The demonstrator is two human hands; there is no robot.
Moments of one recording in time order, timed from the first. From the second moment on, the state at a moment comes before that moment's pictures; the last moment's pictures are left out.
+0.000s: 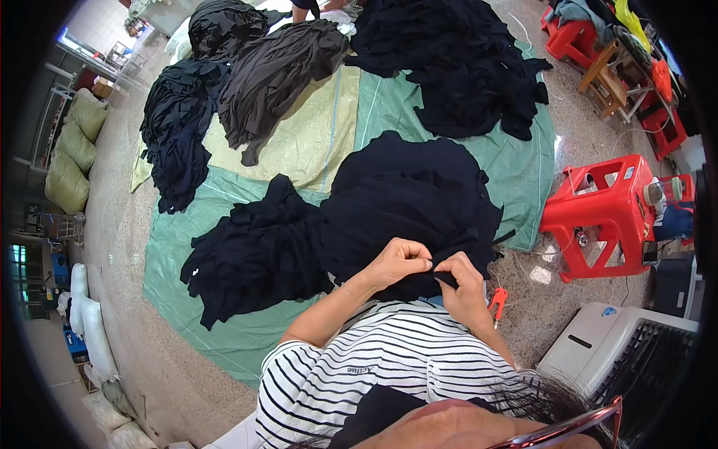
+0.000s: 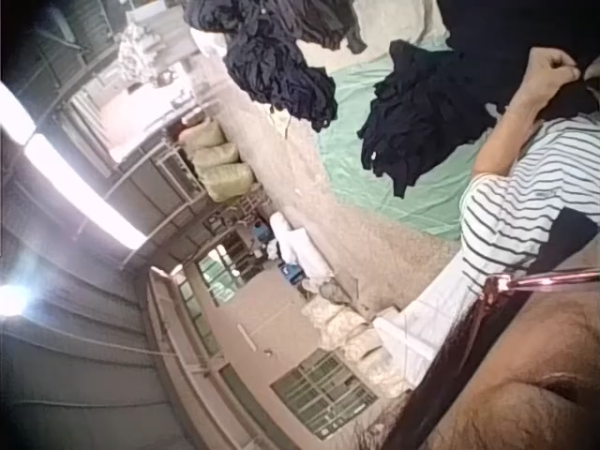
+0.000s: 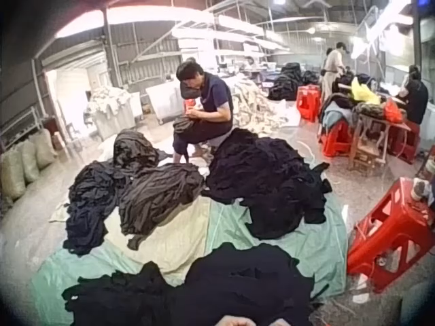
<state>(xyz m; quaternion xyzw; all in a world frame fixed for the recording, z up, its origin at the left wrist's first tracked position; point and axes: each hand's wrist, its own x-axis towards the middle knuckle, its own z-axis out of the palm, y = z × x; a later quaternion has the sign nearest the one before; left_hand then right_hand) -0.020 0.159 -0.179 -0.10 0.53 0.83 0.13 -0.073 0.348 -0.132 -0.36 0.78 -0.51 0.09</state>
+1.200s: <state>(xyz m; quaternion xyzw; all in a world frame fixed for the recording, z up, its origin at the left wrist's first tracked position) 0.003 0.170 -0.184 -0.11 0.59 0.79 0.11 -0.068 0.347 -0.149 -0.31 0.78 -0.54 0.07</state>
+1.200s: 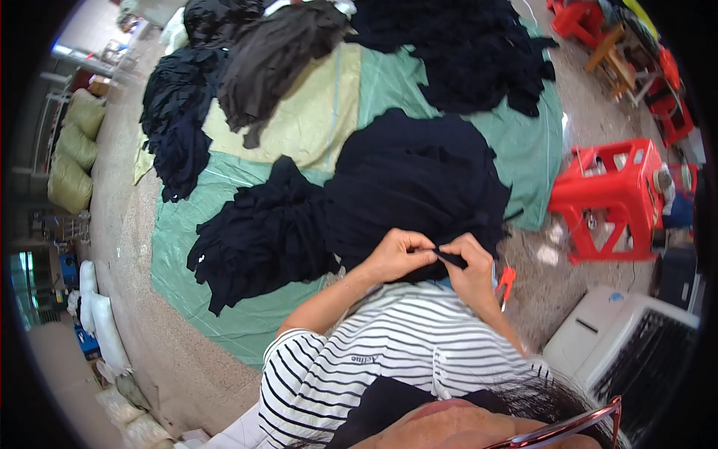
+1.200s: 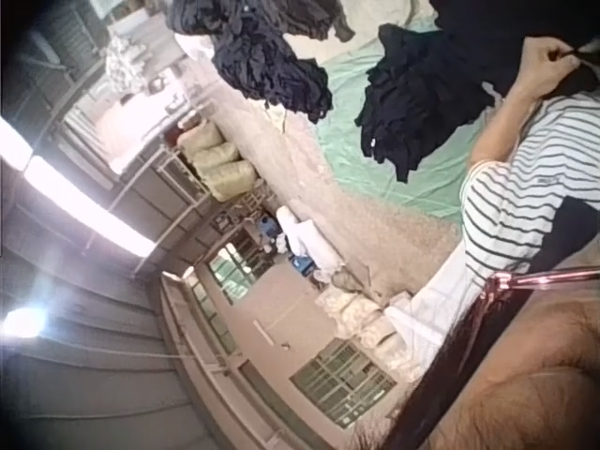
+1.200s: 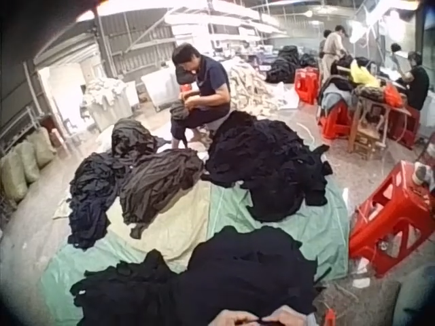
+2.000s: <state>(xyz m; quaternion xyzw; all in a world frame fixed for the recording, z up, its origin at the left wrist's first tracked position) -0.015 0.186 -0.157 -0.24 0.43 0.87 0.01 -0.080 0.343 -0.131 -0.22 0.76 -0.55 0.26</state>
